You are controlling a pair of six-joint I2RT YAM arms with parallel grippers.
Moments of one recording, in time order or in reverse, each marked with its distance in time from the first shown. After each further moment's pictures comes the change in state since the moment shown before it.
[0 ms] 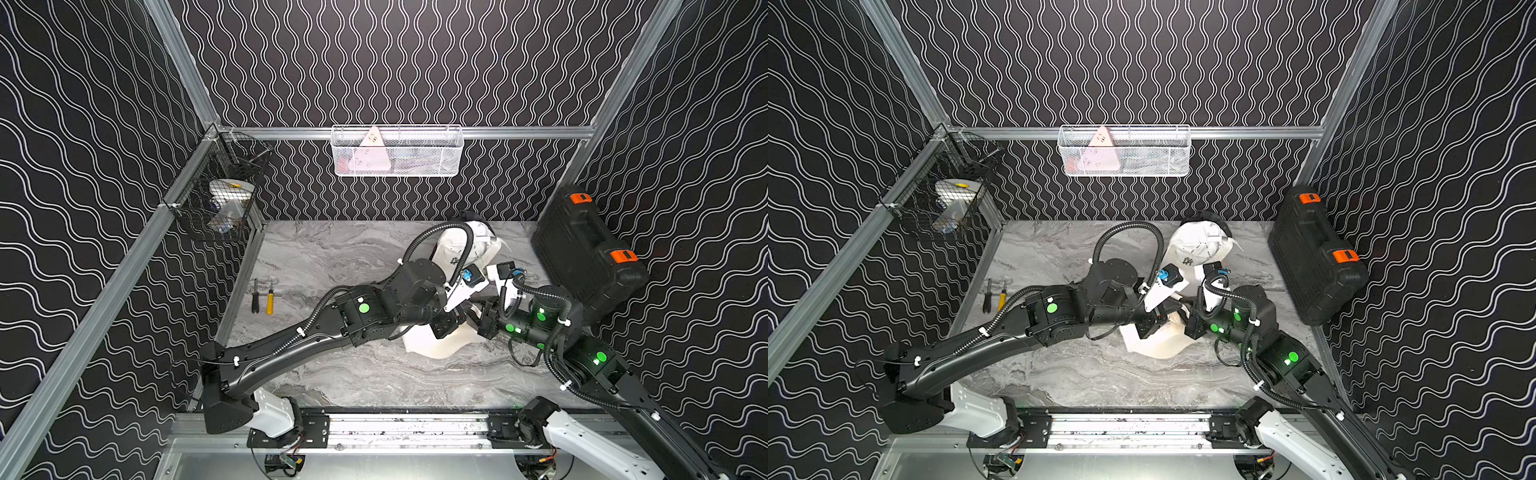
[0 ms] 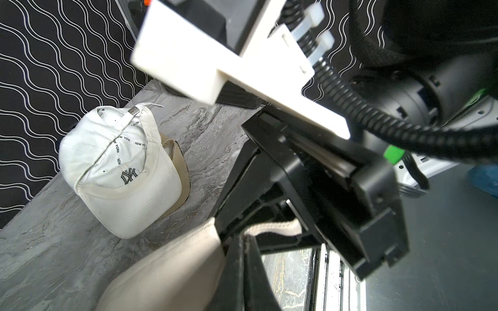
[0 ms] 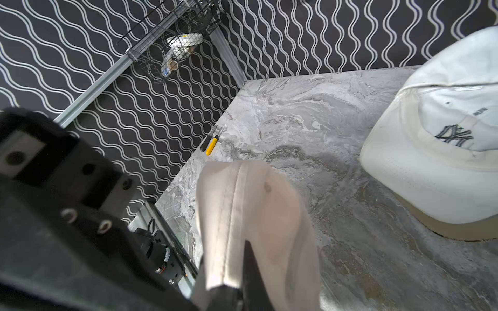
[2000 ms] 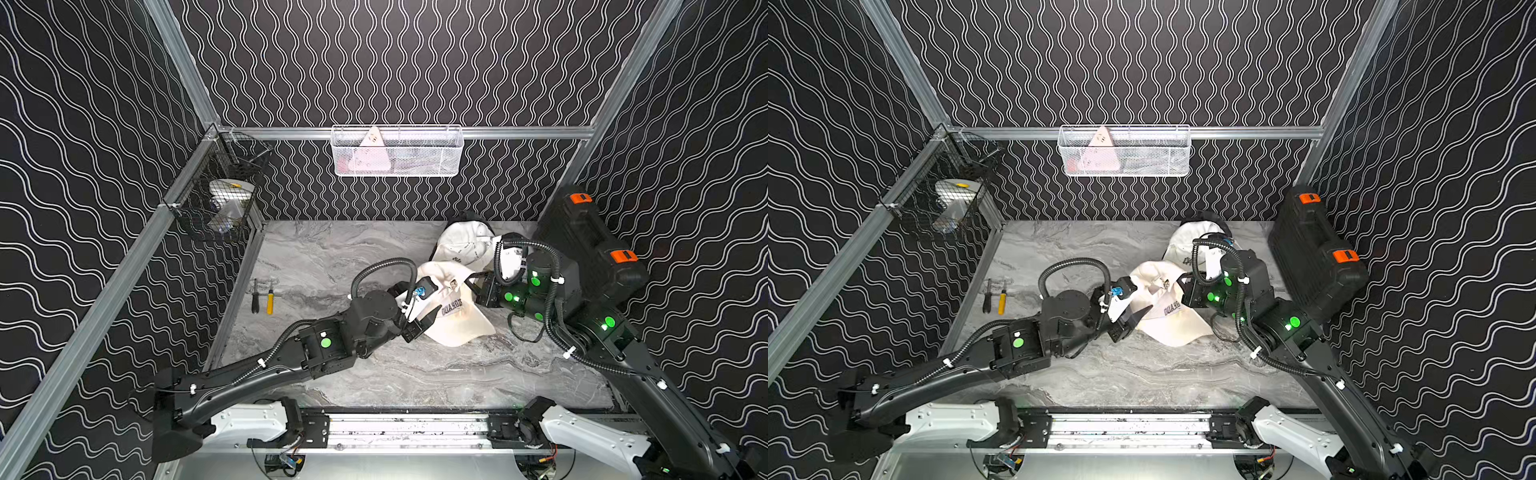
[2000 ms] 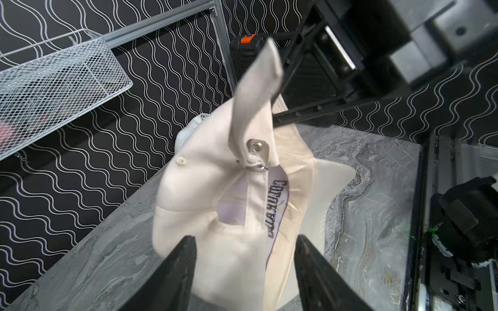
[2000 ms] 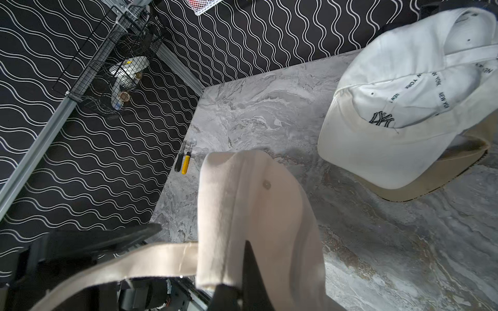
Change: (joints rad) left arm -0.014 -0.296 -0.466 0.375 -0.340 0.102; right arm -0.001 0.247 0.380 -0.284 0.170 0.147
